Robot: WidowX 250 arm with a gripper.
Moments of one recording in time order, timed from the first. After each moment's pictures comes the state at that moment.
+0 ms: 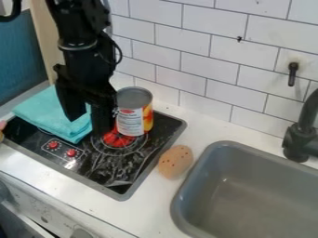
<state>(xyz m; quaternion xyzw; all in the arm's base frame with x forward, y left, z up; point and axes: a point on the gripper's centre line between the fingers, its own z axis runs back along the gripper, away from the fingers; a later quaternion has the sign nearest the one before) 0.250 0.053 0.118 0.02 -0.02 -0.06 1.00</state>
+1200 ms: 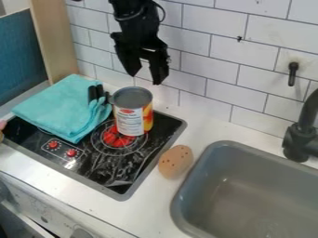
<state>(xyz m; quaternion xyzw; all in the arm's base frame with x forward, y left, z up) 0.384 0.055 0.124 -0.03 -0.17 -0.04 0.98</state>
